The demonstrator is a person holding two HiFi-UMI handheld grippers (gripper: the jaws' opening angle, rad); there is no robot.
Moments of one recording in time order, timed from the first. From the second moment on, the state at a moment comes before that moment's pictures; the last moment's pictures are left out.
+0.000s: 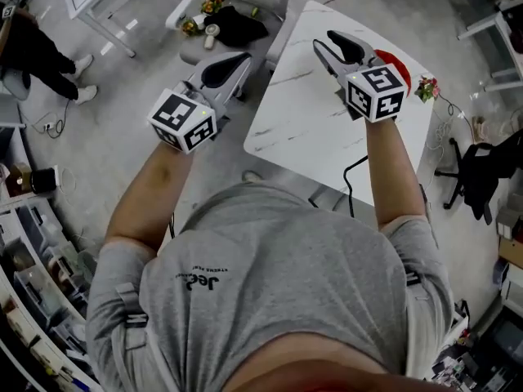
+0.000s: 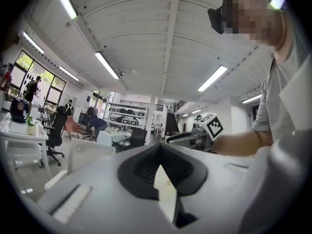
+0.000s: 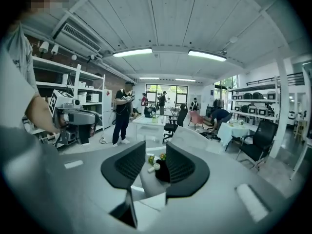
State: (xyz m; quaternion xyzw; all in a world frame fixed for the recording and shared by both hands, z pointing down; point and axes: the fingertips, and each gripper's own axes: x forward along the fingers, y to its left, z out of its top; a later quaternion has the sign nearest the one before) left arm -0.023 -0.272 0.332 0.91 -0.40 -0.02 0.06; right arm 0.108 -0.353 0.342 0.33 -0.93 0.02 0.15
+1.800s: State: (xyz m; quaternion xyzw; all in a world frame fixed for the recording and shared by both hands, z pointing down) left arm -0.468 0.106 0.278 0.66 -0.75 -0.04 0.02; right arm -0.338 -0.097 0.274 0.02 -1.00 0.00 0.07
